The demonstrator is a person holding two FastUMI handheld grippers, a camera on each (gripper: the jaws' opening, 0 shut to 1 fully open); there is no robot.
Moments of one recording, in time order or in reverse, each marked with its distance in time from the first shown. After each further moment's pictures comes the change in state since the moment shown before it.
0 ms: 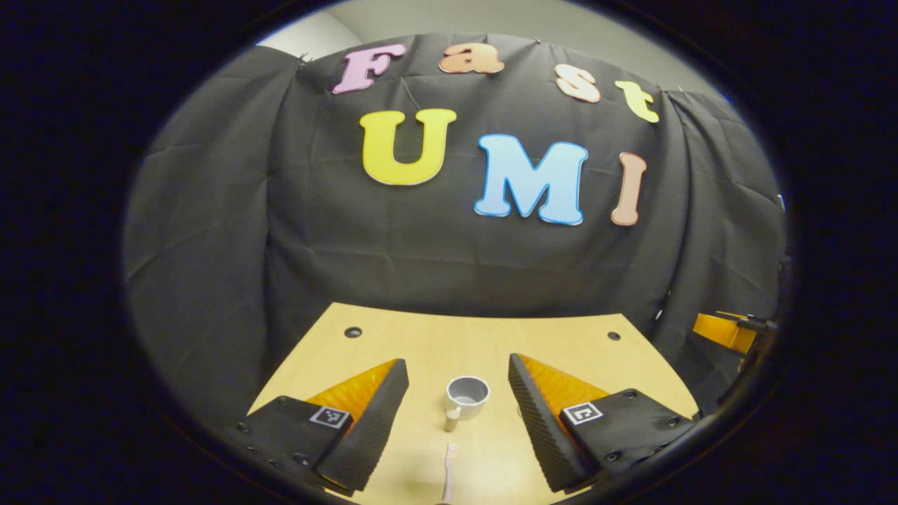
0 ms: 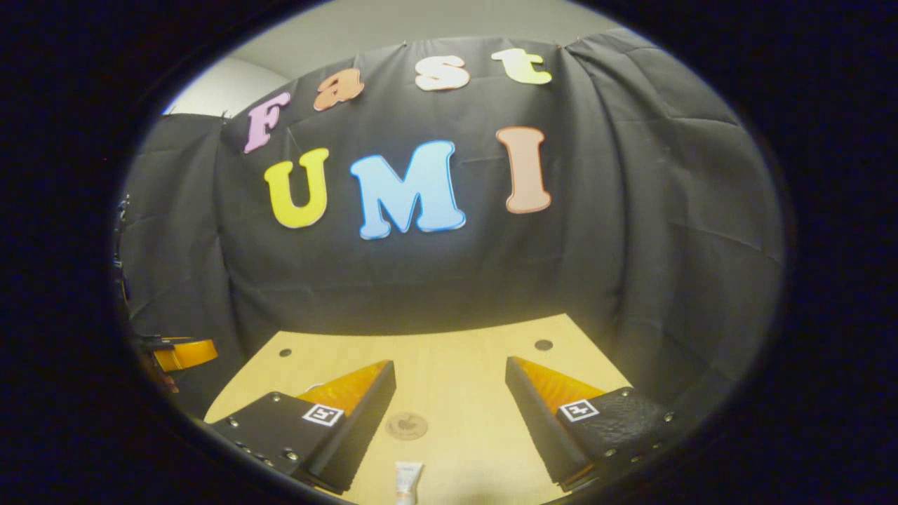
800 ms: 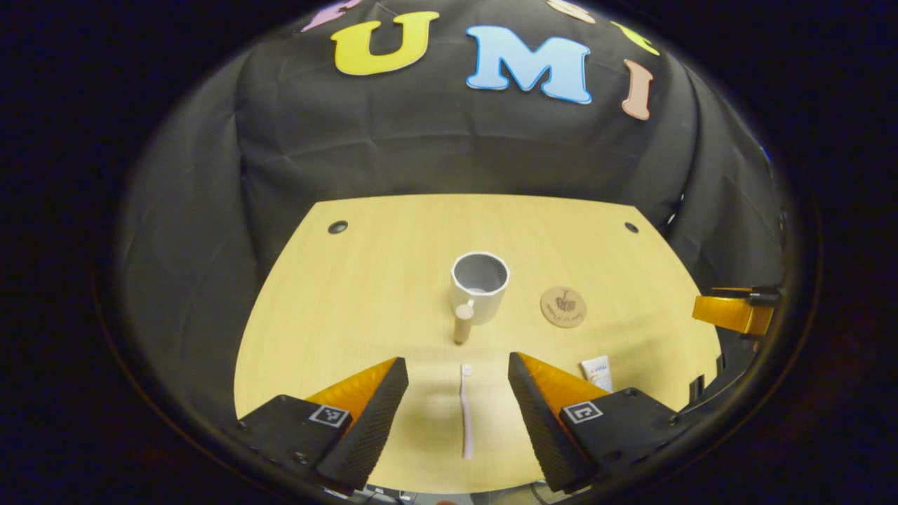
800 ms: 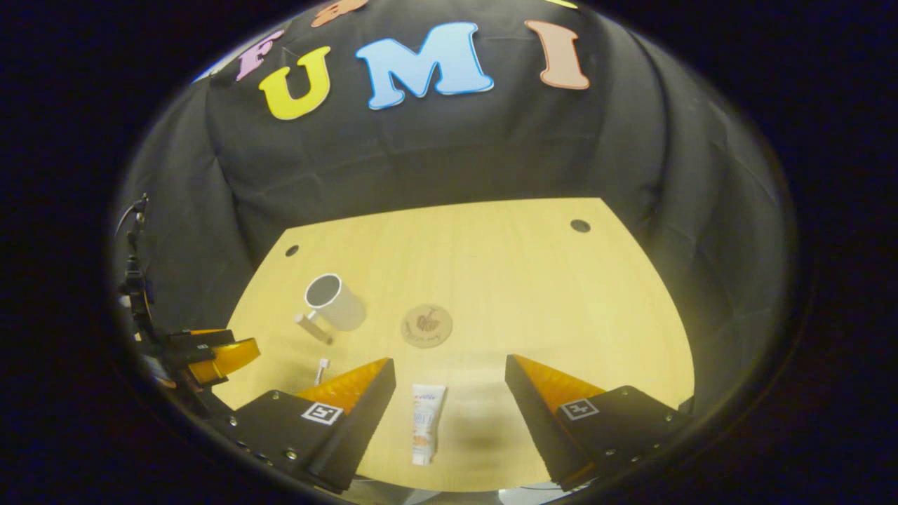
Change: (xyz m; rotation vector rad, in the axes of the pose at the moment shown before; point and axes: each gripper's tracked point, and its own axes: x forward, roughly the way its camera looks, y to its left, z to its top) left arm 0.044 0.027 -0.181 0.062 0.481 0.002; right arm 0.022 0.036 -0.150 0.002 0.507 0.067
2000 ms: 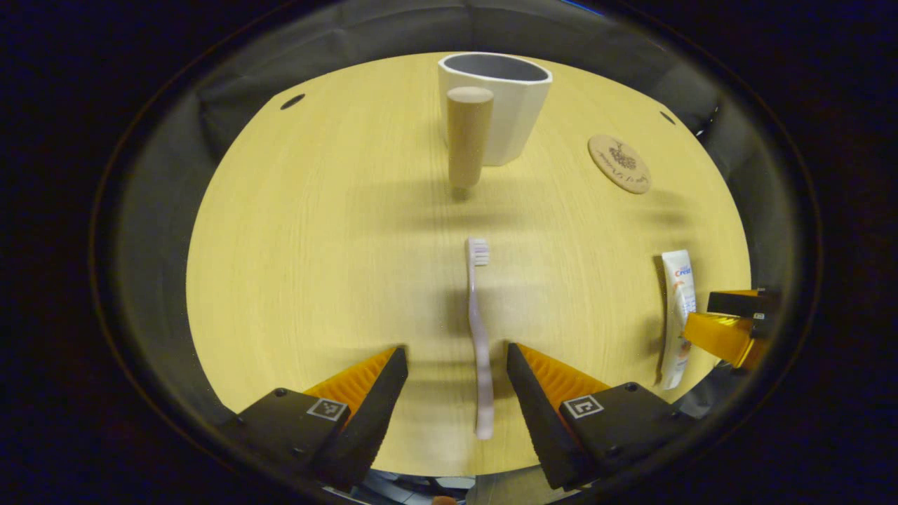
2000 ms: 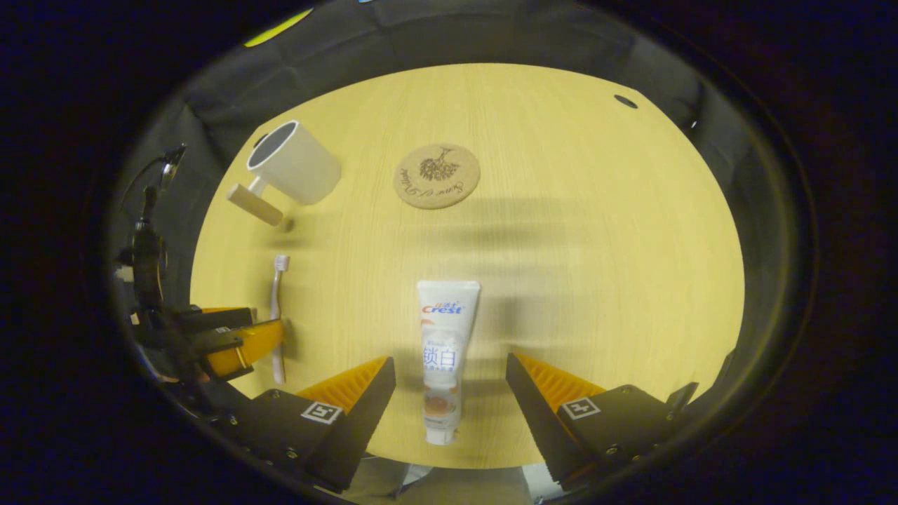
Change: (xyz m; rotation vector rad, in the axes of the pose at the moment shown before) left arm 0.100 0.010 -0.155 -0.001 0.502 0.026; right arm 0.085 0.023 -0.148 -0.006 0.492 -0.012
